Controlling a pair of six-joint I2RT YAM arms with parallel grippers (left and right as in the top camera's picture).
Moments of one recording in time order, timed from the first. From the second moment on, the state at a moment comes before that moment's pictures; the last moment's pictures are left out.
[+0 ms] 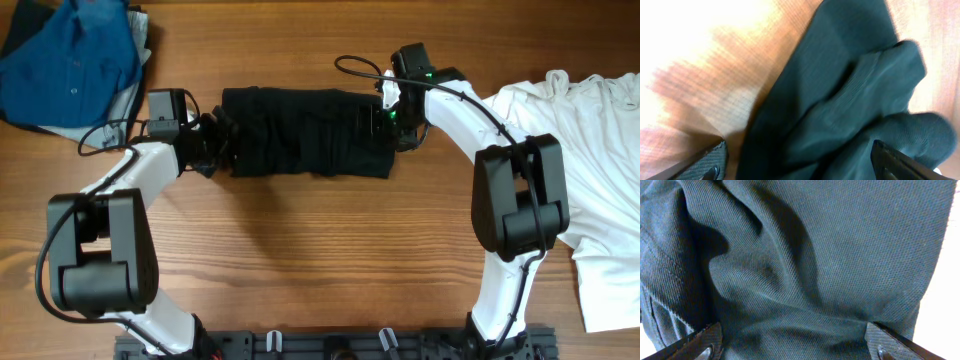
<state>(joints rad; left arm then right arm) 0.05 1.83 0.98 -0.20 0.40 -0.86 0.25 2.12 1.52 -0.79 -0.40 0.29</state>
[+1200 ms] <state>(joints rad) 0.05 1.96 0.99 -0.09 0.57 -0.79 0.25 2.12 1.52 -0.83 -0.42 0.27</state>
